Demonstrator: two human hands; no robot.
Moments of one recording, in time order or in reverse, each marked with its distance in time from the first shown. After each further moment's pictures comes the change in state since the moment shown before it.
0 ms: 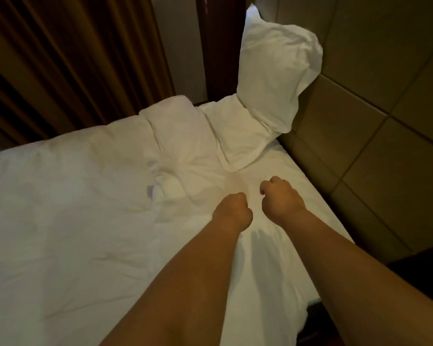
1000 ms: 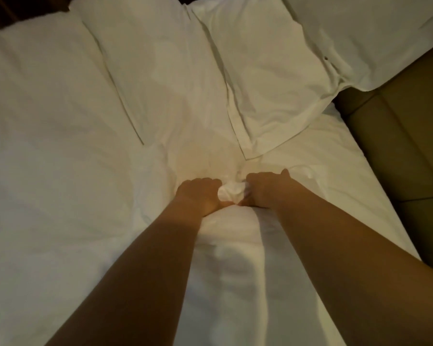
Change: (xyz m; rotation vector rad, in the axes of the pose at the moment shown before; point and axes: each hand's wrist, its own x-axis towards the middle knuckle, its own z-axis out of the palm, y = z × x) left_hand 0.333 -0.194 0.042 0.363 -0.400 0.042; right_hand 0.318 -0.042 0.213 -0.268 -0.689 -0.049
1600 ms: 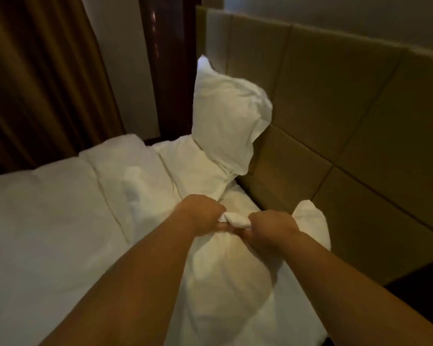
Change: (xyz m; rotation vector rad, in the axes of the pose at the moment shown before) left_hand -0.282 0.202 -0.118 0.518 0.427 0.422; right_hand -0.381 0.097 -0.021 0.130 0.524 0.159
